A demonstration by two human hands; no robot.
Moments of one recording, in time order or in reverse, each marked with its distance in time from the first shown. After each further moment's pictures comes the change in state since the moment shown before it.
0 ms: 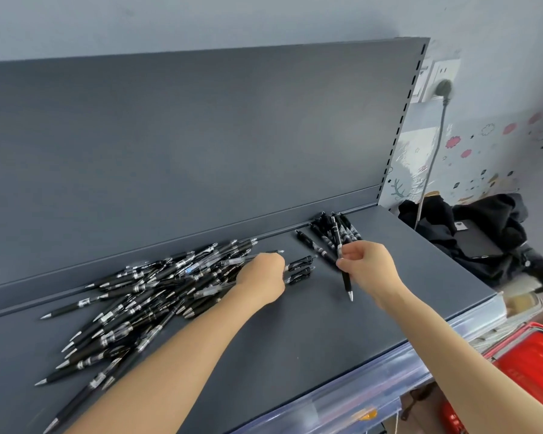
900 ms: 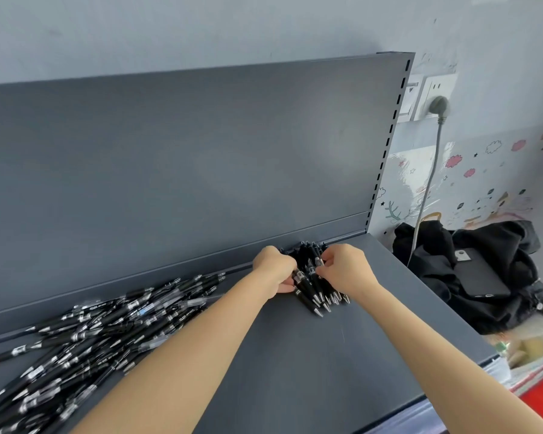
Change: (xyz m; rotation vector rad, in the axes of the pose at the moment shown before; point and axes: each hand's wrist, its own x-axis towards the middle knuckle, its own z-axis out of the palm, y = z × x) left_hand 0.103 0.080 -0.013 -1.079 -0.011 -0.492; right_hand 0.094 -0.013 -0.017 -0.467 -0.133 -0.111
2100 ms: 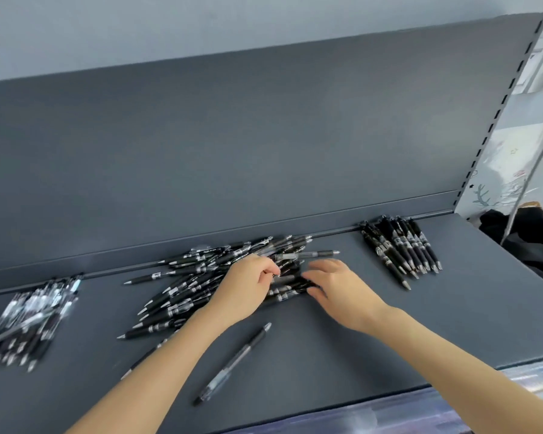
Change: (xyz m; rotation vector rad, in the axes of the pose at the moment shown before) left_hand -0.098 -0.122 -0.189 0.722 0.184 0.580; right_hand -0.109 -0.082 0.101 -0.300 -0.231 -0.695
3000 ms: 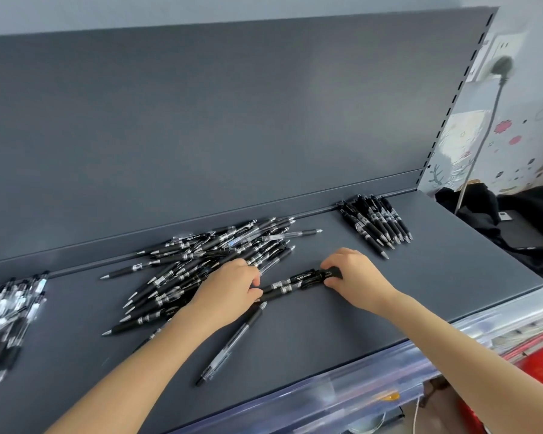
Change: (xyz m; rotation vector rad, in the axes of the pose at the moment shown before) left_hand -0.026 -0.023 0.001 0.251 -0.169 0.127; right_hand -0.034 0.007 -0.003 0.066 0.020 0.301
